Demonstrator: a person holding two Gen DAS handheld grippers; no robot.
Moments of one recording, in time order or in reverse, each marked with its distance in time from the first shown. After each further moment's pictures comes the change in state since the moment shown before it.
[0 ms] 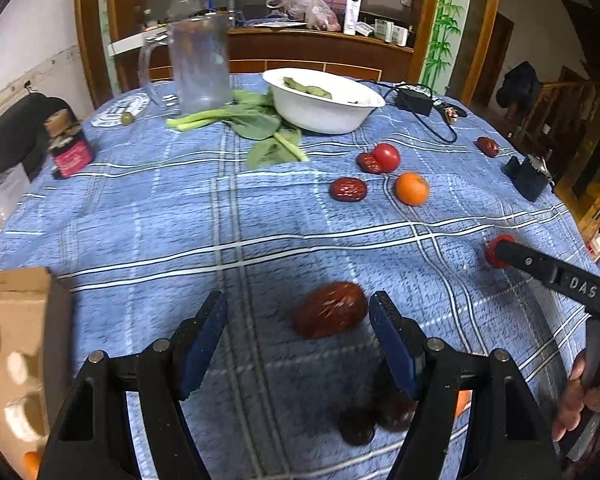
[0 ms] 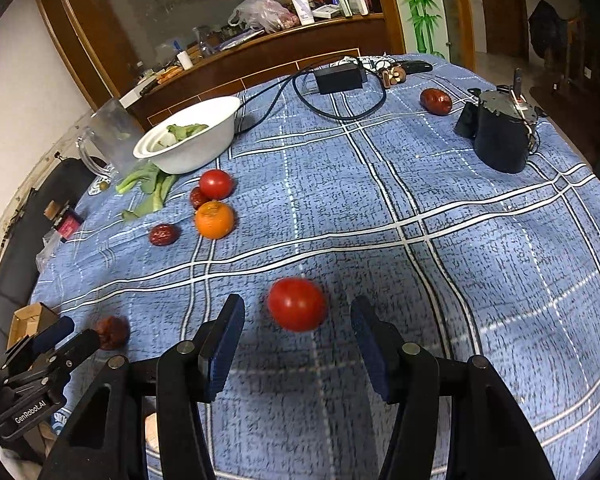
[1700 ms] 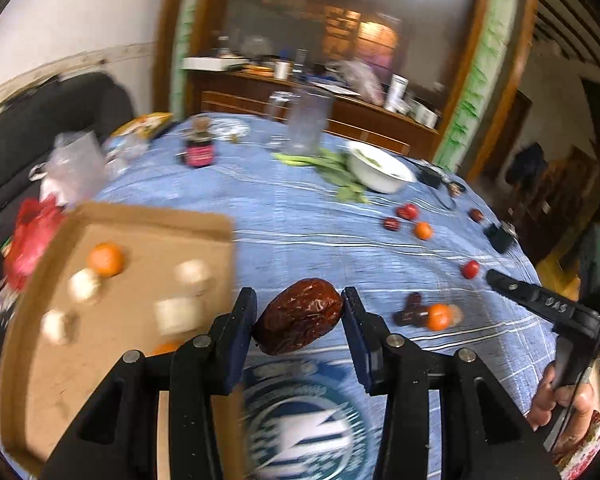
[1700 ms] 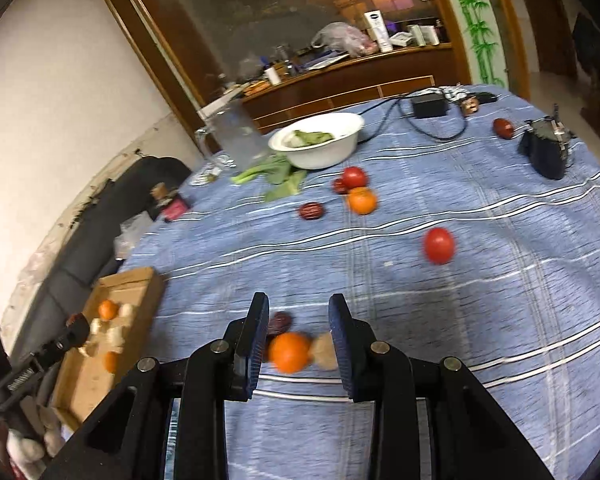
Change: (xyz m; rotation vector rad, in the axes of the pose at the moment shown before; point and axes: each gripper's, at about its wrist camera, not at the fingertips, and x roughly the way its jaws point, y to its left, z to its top) left arm -0.169 0.111 -0.084 -0.230 -0.196 0.011; right arm -0.081 0.075 -0.050 -0.068 -0.086 0.257
